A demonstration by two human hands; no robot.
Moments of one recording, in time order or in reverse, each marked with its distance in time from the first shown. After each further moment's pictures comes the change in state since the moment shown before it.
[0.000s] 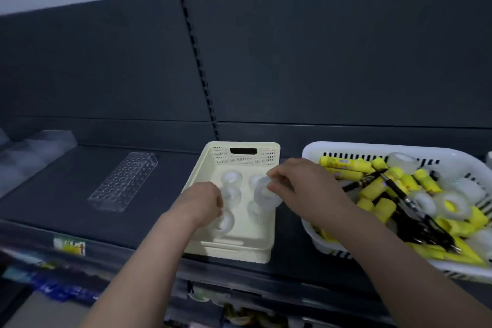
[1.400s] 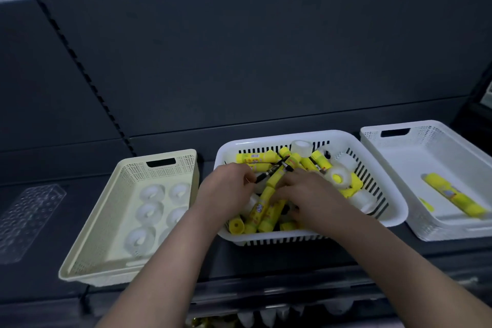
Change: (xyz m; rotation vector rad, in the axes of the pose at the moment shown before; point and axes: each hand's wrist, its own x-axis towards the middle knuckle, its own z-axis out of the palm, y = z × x) left_hand -0.010 0.191 0.017 -0.214 0.266 0.491; right_hand -0.101 0.106 -0.063 -0.345 -0.207 0.091
